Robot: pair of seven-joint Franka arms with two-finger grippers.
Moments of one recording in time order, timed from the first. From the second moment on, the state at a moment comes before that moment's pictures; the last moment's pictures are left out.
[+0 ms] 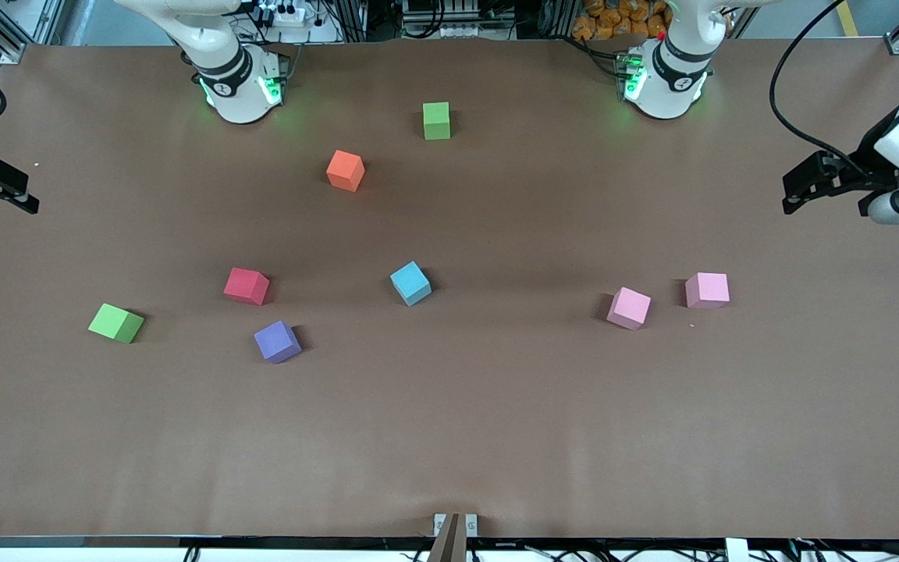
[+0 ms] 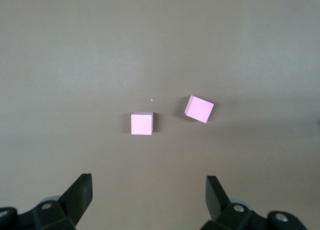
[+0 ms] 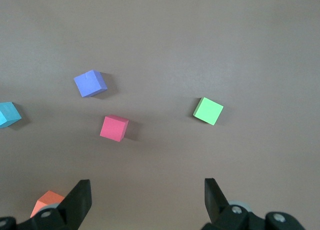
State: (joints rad) left arm -0.02 0.04 -0.10 -1.47 0.03 1.52 -0.08; right arm -0.06 -0.01 -0.06 -1.58 0.04 1.59 -0.24
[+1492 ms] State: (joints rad) left arm -0.05 0.32 -0.24 -2.01 0.11 2.30 -0.06; right arm -0.25 0.30 -0.07 -1.67 0.03 1.73 -0.23
